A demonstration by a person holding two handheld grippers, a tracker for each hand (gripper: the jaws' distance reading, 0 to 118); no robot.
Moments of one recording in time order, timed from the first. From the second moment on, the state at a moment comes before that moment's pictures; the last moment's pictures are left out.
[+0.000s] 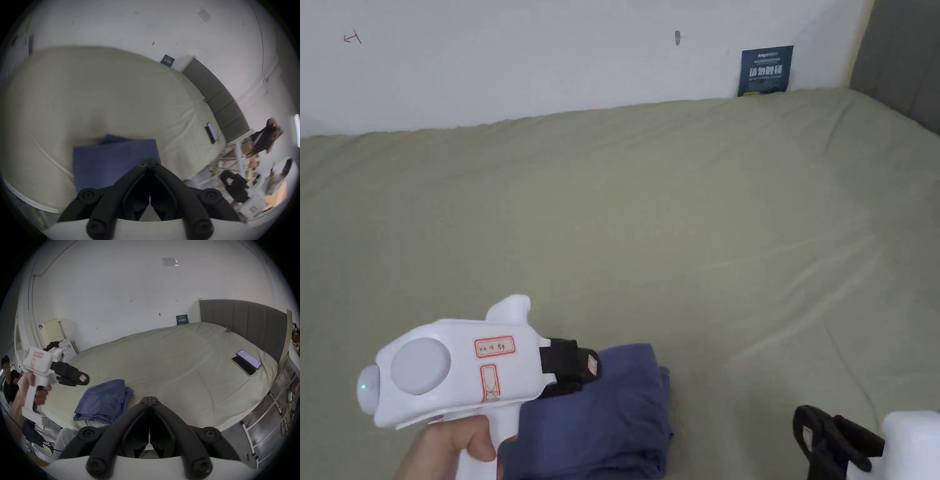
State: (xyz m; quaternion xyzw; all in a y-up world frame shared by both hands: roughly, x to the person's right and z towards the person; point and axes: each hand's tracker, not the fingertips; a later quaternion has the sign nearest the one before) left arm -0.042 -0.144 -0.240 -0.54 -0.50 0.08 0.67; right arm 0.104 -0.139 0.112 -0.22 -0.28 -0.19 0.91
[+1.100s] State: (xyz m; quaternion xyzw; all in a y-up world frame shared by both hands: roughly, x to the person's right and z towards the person) left arm -0.175 -0.182 -0.322 -0.57 -0.43 0.15 0.68; right arm 0.179 -0.272 -0.090 -0.35 0.09 -0.51 0.78
